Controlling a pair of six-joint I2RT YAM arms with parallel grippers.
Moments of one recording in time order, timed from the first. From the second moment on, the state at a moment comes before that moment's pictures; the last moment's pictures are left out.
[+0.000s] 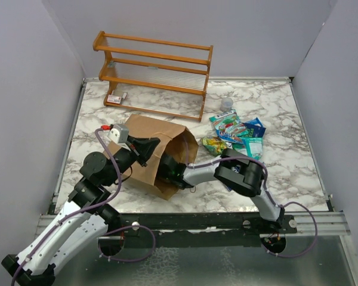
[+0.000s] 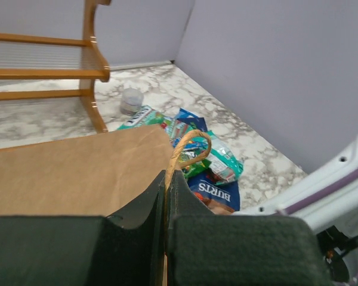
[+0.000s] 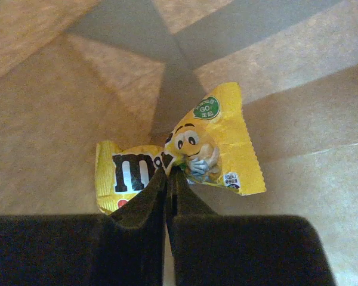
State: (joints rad) left arm -0.64 0.53 0.61 0.03 0.14 -0.37; right arm 1.18 2.21 1.26 0.72 0.02 0.49
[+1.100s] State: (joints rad) left arm -0.64 0.59 0.65 -0.06 -0.13 -0.38; right arm 1.22 1.65 0.78 0.60 0.21 0.49
